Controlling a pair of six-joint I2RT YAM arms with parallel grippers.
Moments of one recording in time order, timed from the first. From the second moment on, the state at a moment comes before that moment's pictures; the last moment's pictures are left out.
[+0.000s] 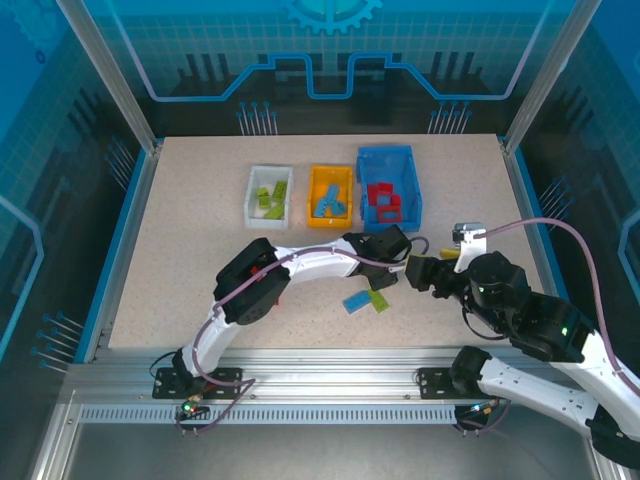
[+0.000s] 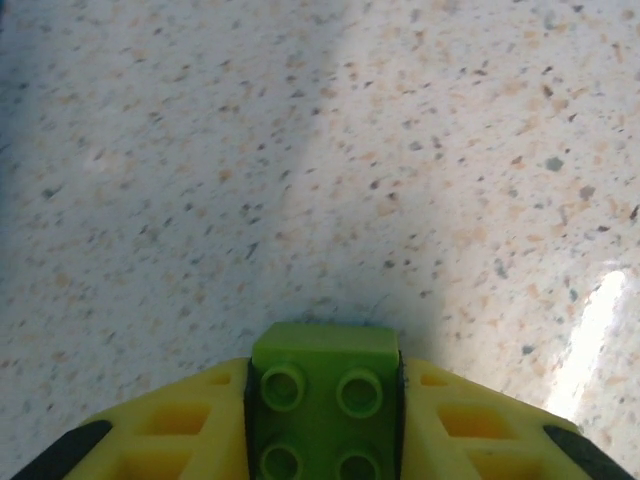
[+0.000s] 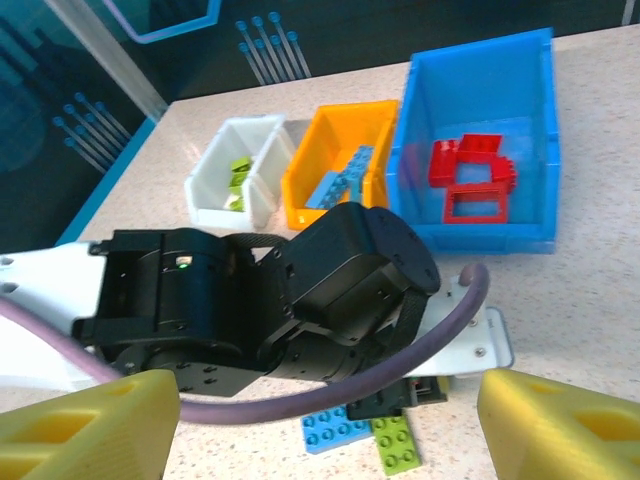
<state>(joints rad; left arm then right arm) -0.95 2.19 1.63 -0.51 -0.05 0.25 0.90 0.60 1.03 -0.91 0.38 0.60</state>
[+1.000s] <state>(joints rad) -0.20 2.10 1.72 -0.59 -0.02 -0.22 0.94 1.18 1.05 -0.45 0.02 0.51</state>
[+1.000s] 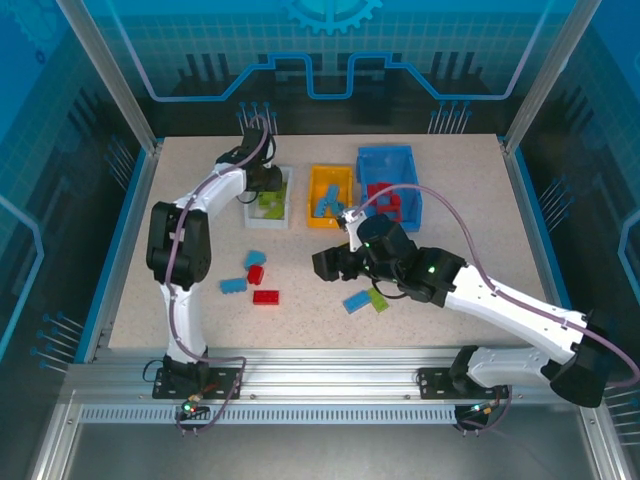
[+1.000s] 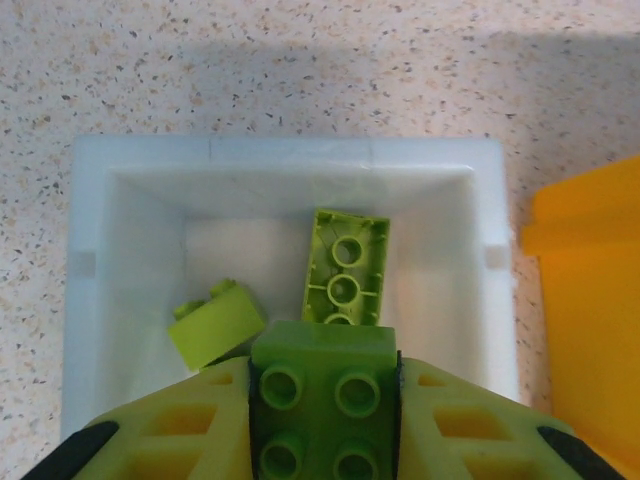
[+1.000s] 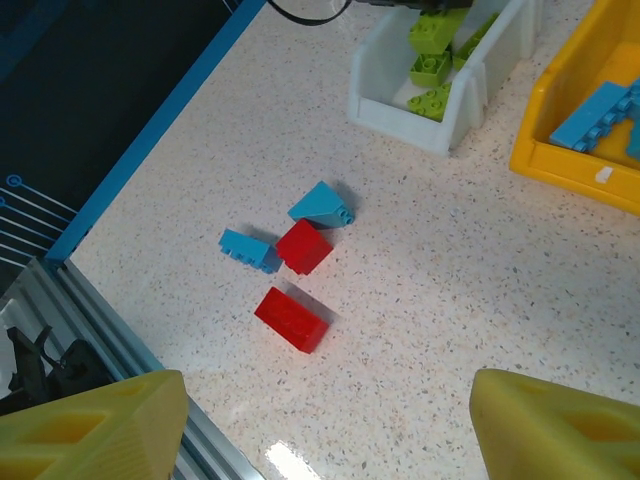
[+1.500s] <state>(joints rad) -0.19 2.04 1.69 -0.63 0.02 -0.30 0.94 1.32 1.10 -0.45 0.03 0.52</state>
